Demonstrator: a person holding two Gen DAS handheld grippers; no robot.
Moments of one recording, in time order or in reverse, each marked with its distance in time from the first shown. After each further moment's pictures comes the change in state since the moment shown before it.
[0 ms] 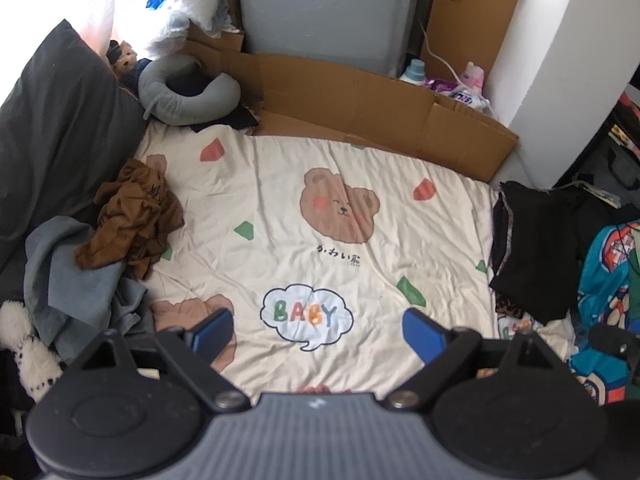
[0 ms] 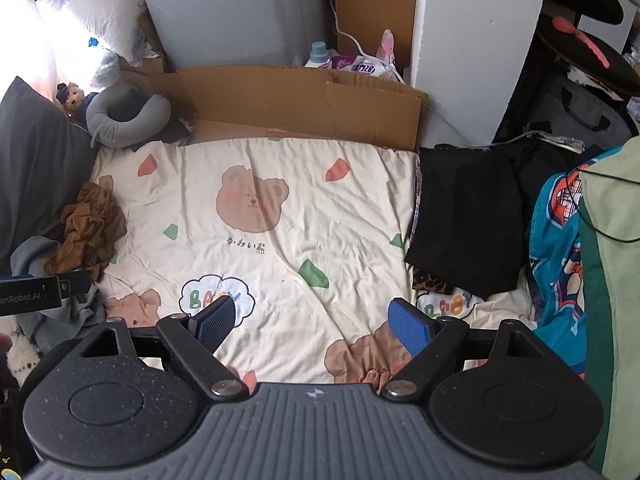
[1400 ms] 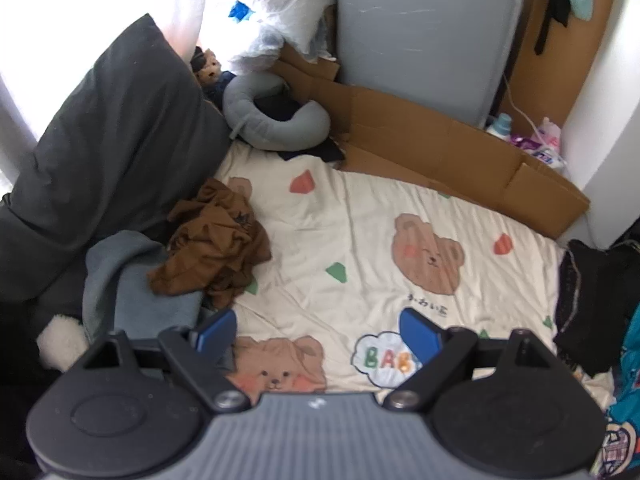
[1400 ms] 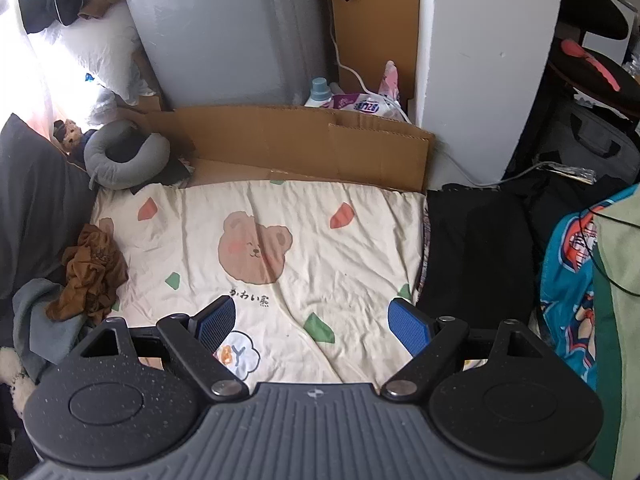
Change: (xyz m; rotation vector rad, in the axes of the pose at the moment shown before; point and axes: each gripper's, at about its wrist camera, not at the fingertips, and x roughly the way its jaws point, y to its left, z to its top) left arm 0.004 0.144 0.051 -0.105 -0.065 0.098; right arm 0.025 -0.006 0.066 0.015 -0.071 0.031
